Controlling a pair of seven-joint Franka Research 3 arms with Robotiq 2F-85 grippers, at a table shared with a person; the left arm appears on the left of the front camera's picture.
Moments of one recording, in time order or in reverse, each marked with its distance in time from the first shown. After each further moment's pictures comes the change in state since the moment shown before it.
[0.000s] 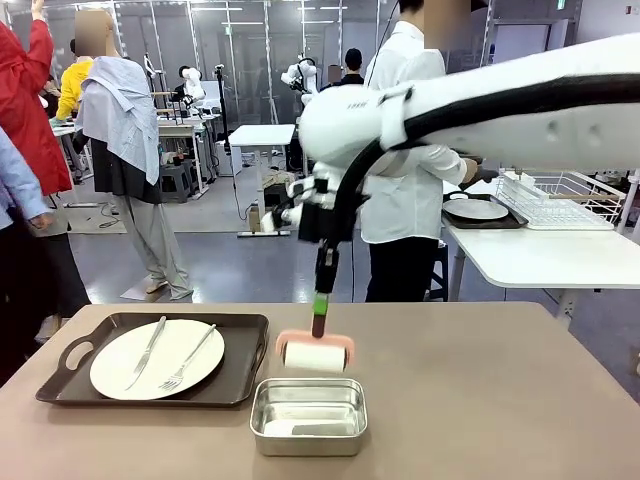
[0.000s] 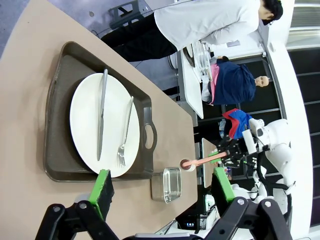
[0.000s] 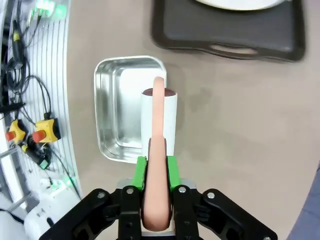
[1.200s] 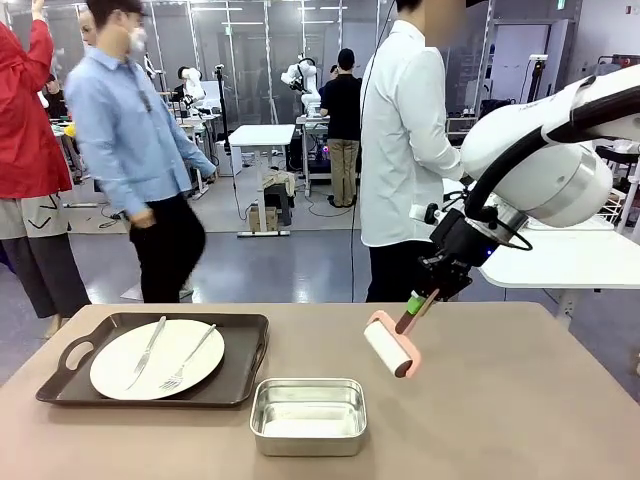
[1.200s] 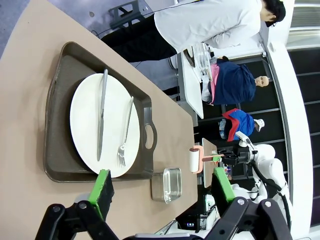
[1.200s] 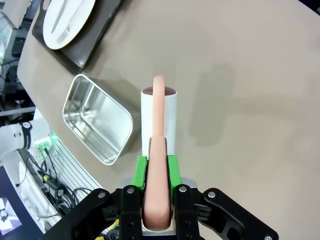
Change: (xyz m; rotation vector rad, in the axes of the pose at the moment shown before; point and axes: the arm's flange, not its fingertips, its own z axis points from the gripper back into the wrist) left arm 0.000 0.000 0.000 0.001 0.000 0.000; right arm -0.215 0.009 -0.001 -0.008 -0.415 -0.914
